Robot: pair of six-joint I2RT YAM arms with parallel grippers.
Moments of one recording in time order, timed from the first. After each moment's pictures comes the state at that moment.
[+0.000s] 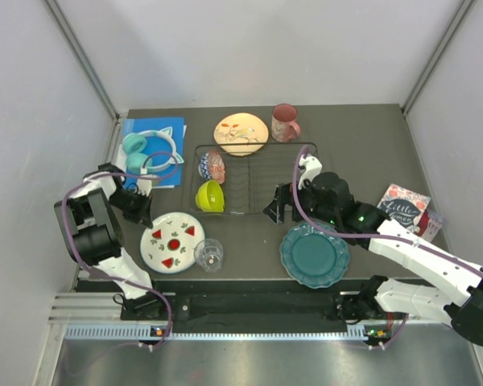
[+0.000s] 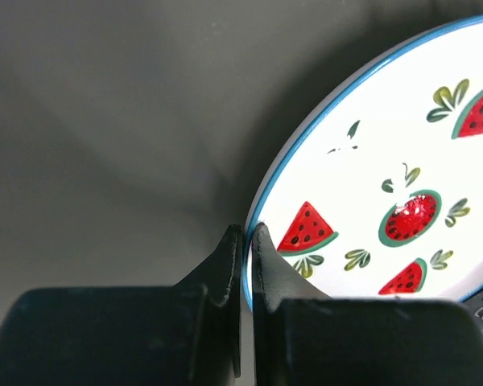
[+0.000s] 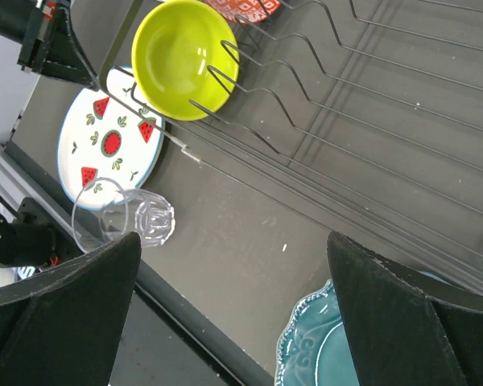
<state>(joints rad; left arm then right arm) 0.36 1.73 1.07 -0.90 0.42 0.78 0.80 1.04 0.83 -0.26 -0.03 0.47</state>
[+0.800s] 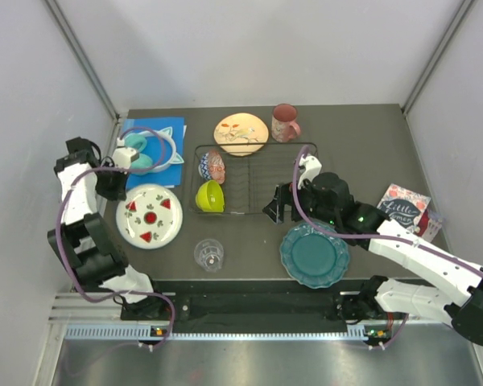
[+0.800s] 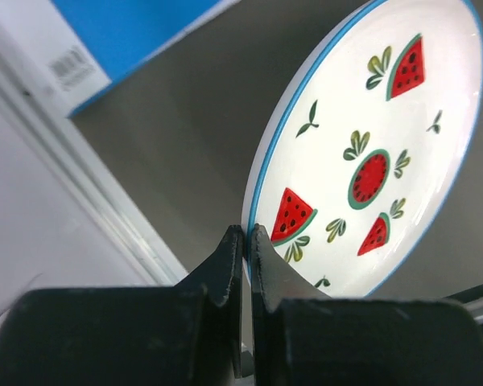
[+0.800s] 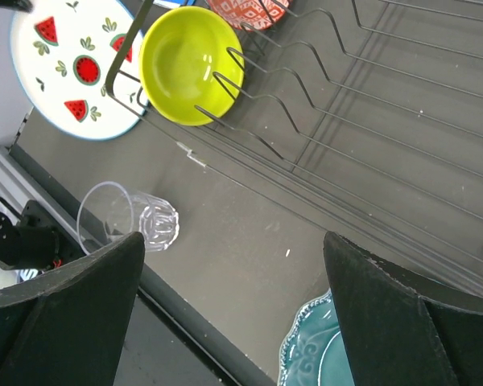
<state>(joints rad) 0.44 1.57 1.31 -1.00 0.35 0.88 0.81 1.04 0.83 -0.25 -0.02 0.47</state>
